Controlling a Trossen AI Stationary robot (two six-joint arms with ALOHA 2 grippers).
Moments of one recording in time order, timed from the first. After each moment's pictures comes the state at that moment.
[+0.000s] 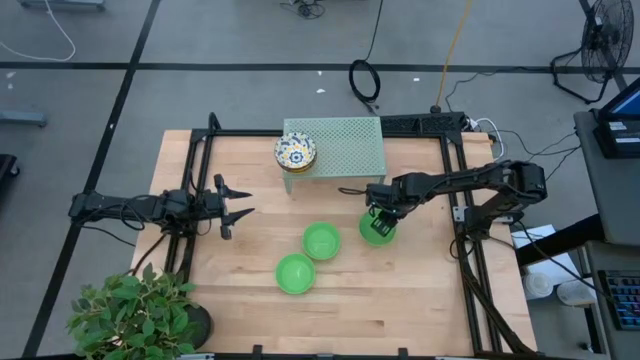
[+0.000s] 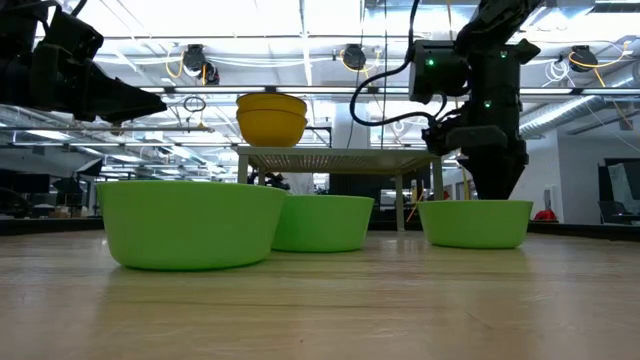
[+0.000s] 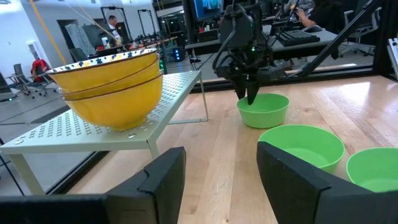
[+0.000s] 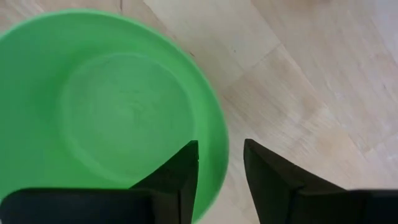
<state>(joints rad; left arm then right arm) -0.06 0.13 0.02 0.08 -0.26 0.15 -0.13 1.54 0.89 -0.84 0.03 0.59</state>
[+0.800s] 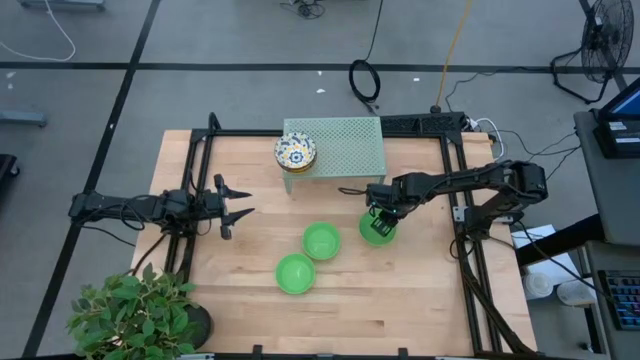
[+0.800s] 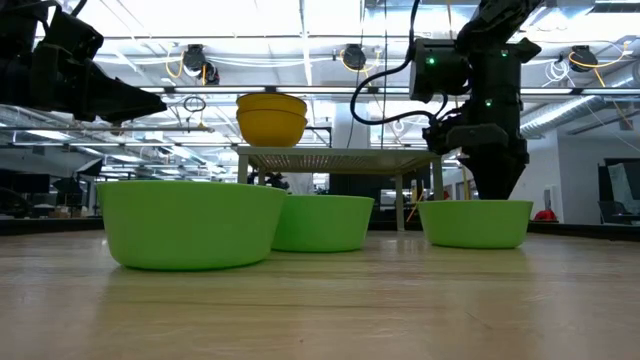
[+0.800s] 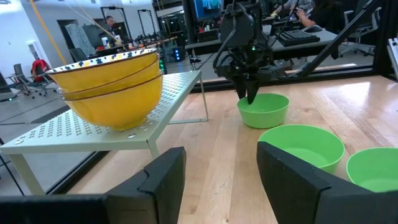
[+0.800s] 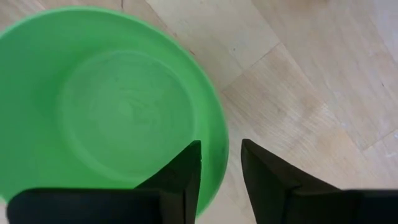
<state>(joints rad) -0.07 0.13 0.02 0.08 -0.26 0.15 -0.13 1.53 0.89 -0.85 0.03 0.59</state>
